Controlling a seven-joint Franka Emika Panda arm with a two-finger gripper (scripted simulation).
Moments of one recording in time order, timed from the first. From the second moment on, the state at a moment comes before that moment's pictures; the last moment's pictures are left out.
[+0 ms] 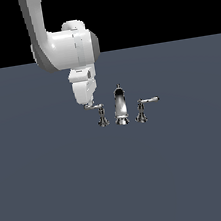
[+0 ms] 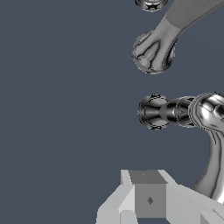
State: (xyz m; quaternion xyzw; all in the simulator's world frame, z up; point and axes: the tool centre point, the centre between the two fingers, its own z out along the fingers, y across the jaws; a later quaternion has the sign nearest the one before) arm 0.110 0.078 0.094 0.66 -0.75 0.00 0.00
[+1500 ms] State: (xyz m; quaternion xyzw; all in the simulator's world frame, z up) arm 0.039 0.089 0.094 0.66 -0.75 0.00 0.00
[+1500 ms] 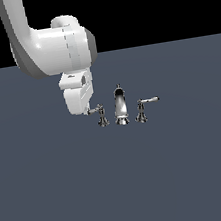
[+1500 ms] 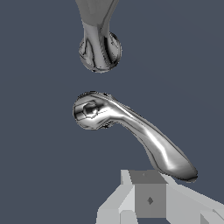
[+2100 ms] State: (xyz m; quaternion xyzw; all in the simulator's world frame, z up) arm 0.015 0.078 0.094 0.67 -0.75 0.00 0.00
